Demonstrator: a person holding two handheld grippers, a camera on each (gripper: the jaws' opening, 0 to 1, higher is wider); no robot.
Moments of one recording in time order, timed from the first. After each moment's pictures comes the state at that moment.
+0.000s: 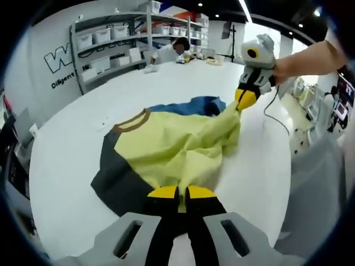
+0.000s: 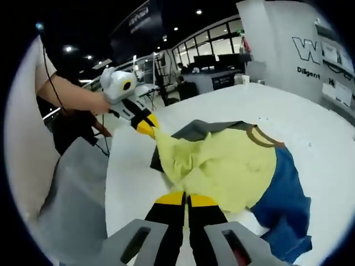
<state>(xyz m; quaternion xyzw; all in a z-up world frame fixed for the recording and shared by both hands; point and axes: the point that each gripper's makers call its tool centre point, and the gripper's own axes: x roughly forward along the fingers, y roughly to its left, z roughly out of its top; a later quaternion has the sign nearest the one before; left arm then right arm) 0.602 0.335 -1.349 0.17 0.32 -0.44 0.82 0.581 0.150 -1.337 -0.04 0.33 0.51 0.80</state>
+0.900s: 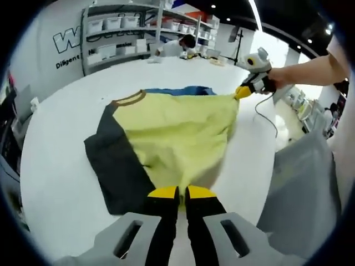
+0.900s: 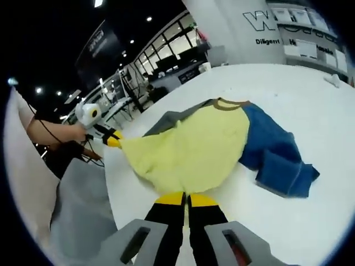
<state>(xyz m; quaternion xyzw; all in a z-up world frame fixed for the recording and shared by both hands) 0.545 0.362 -1.376 0.13 0.36 -0.43 0.82 0.555 0.093 -1.373 0.05 0.38 0.41 0.83</state>
